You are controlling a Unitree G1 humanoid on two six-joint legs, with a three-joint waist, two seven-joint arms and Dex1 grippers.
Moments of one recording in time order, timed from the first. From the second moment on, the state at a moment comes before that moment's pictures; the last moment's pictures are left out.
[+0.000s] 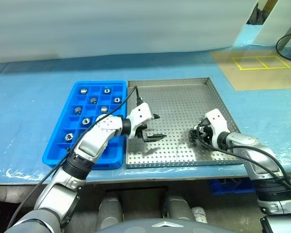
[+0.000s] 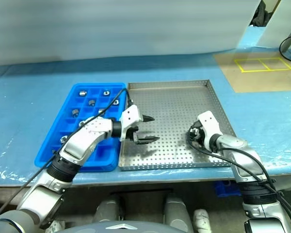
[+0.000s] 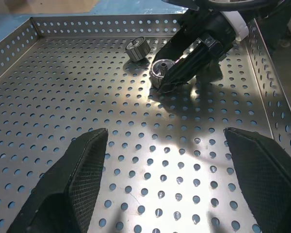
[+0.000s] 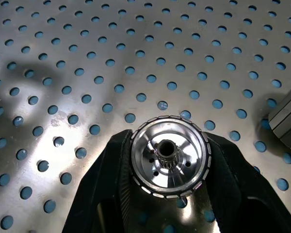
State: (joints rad) left arm -0.53 0.34 -0.36 -0.04 -0.16 0.39 -0.93; right arm -0.23 -0.63 0.01 -0.14 0.22 0.83 0.54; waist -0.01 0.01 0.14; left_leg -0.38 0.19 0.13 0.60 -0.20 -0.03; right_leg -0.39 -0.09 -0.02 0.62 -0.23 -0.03
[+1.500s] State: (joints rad) left arm 0.01 0.45 -0.02 -0.74 -0.22 0.93 -0.42; right arm -0.91 -0.17 0.41 0.37 0.13 0.63 0.92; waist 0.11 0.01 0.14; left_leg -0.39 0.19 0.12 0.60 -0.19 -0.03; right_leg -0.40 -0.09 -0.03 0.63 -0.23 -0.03
